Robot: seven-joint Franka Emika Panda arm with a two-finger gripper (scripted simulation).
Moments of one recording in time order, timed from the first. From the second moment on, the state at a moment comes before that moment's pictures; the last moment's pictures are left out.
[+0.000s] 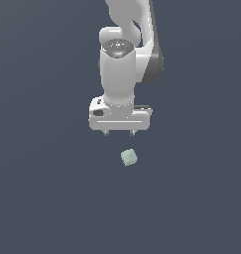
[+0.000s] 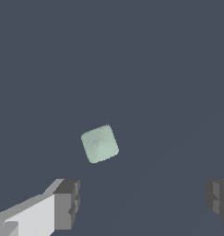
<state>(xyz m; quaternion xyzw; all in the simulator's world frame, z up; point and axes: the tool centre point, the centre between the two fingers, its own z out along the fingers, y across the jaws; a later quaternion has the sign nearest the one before) 0.022 -0.001 0.213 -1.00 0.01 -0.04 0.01</state>
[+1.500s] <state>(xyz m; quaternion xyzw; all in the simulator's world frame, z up) 0.031 0.034 0.142 -0.99 -0.11 -0.02 0.00</state>
